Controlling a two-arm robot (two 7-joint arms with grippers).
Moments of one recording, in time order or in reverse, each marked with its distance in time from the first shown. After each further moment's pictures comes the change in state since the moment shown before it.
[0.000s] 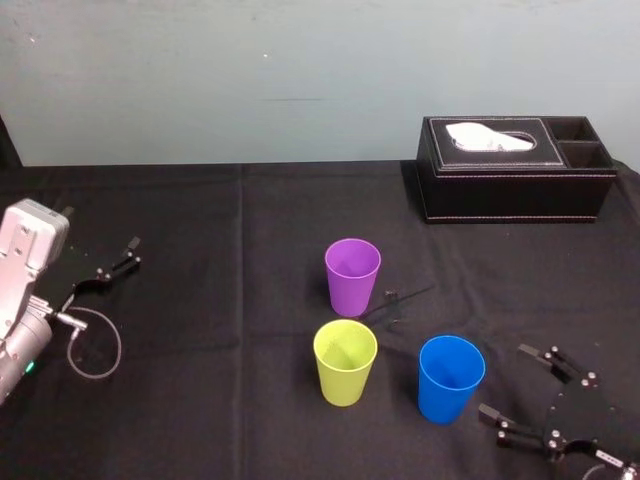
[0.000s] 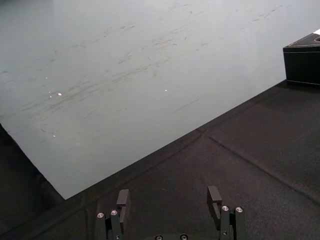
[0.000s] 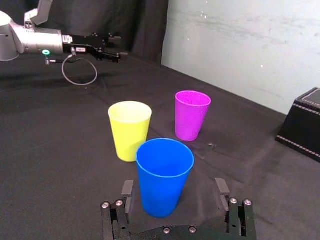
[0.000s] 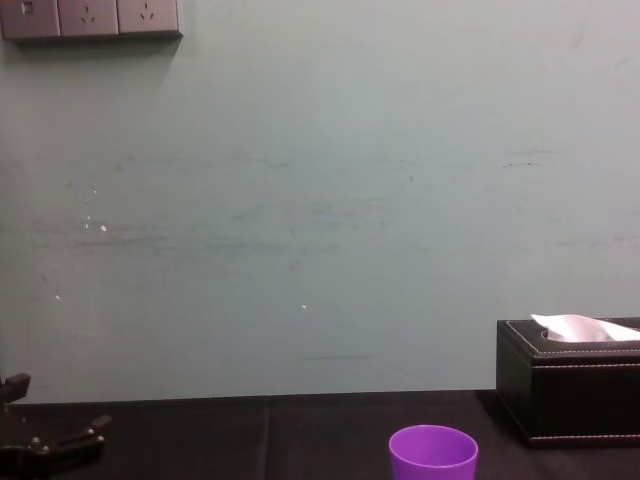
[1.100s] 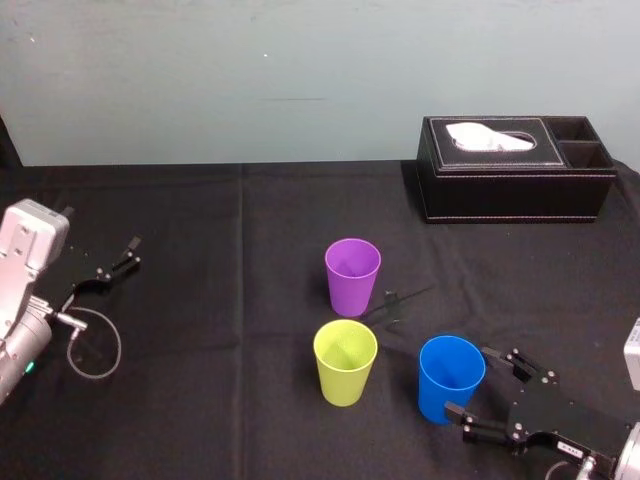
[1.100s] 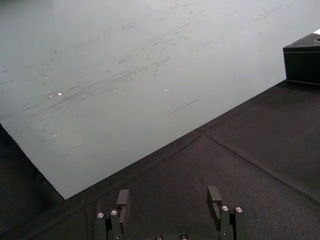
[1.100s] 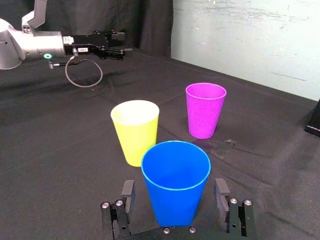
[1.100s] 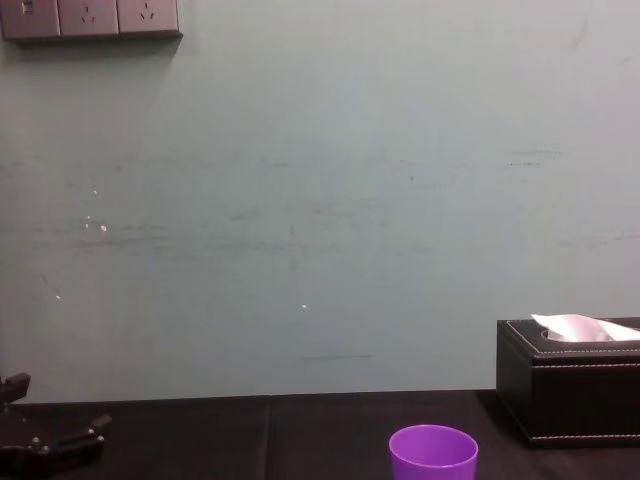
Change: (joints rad) left arm 0.000 0.000 0.000 0.000 0.000 0.000 0.000; right arm 0.106 -0.122 -0.030 0.067 -0.009 0.130 0.101
